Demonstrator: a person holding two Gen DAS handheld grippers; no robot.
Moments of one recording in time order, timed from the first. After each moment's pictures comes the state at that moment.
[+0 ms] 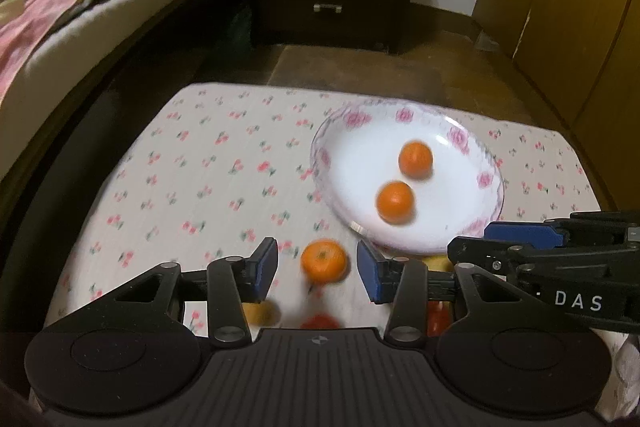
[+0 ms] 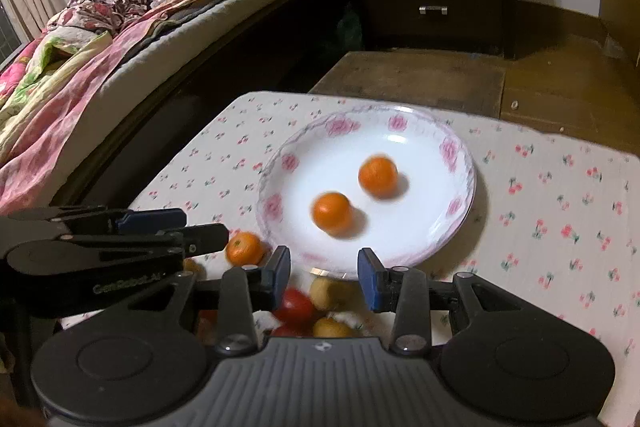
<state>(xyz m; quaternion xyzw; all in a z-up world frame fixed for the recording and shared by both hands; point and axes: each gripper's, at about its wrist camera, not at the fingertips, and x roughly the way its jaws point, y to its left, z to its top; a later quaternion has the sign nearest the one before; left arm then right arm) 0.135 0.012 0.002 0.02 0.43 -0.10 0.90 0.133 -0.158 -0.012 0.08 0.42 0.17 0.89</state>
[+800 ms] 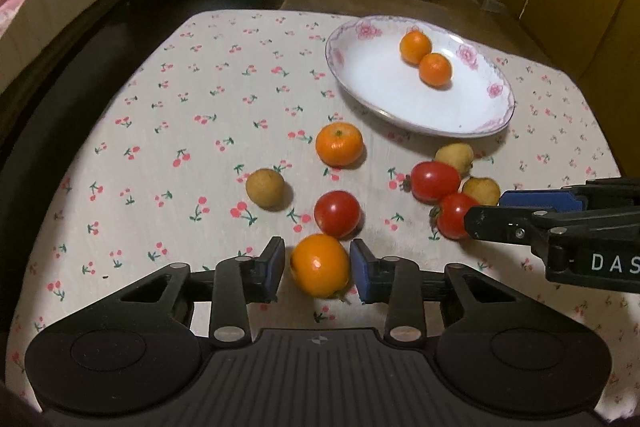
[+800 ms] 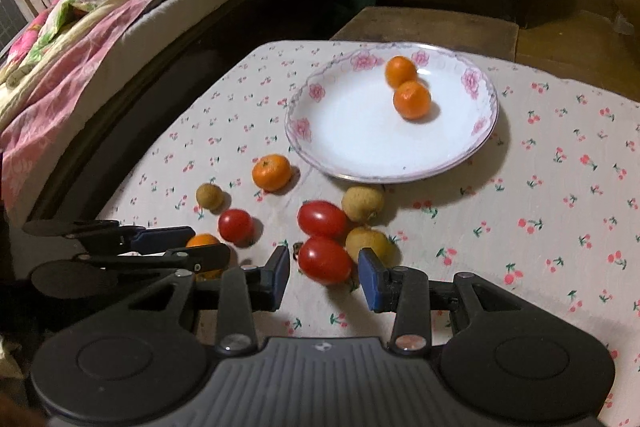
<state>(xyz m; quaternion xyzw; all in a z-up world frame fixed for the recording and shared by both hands) 0.095 0.025 -0.035 0.03 0.48 -0.09 0.87 0.100 -0.145 -0.033 0.07 0.46 0.19 0.87</state>
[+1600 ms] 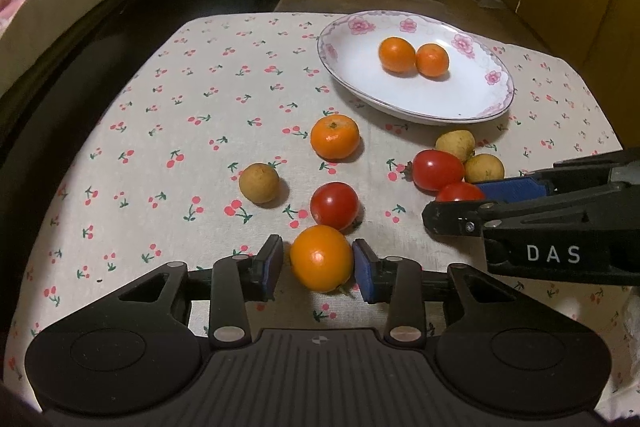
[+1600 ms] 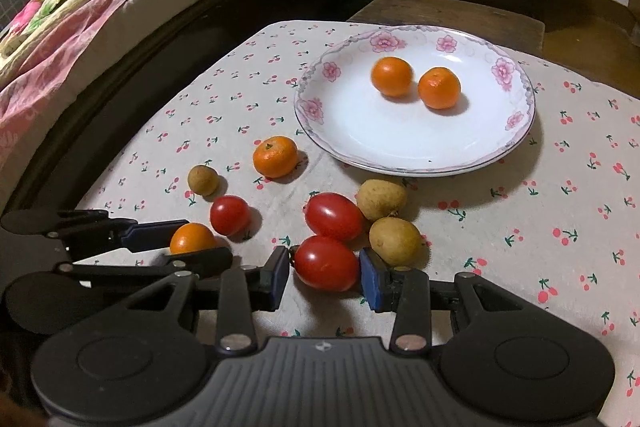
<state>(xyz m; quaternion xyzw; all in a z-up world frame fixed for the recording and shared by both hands) 0.089 0.016 -0.044 0.05 0.46 -0.09 0.88 0.115 -0.127 -0.054 0.04 0.46 0.20 0.86</state>
